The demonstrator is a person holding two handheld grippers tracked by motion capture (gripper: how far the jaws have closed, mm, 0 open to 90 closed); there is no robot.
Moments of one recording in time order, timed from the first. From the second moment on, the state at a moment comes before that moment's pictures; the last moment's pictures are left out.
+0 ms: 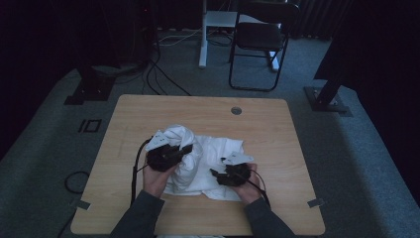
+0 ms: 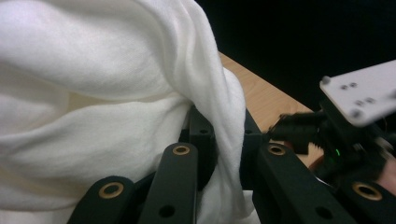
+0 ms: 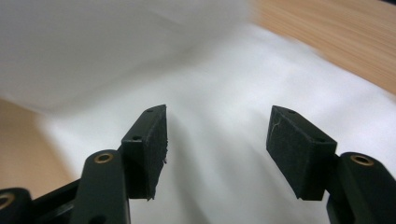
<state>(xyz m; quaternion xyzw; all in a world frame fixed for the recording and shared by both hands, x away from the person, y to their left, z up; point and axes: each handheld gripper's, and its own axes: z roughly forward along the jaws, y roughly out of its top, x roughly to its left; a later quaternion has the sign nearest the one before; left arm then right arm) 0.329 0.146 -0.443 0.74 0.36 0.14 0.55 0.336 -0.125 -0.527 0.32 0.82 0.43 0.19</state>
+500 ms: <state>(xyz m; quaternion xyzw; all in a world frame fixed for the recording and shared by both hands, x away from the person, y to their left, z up) 0.335 0.098 -0.460 0.78 0.33 0.12 0.53 0.357 -0.122 -0.558 0.33 0.84 0.41 0.12</state>
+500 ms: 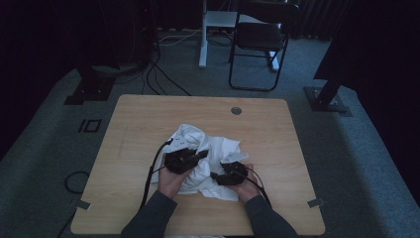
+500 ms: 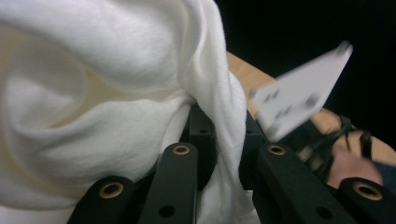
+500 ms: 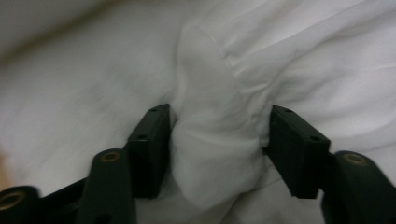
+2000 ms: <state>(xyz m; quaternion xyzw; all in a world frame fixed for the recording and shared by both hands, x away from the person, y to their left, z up) 0.400 0.141 -0.451 0.75 0.44 0.12 0.48 0.409 -0.188 -0.542 0.44 0.79 0.42 0.12</state>
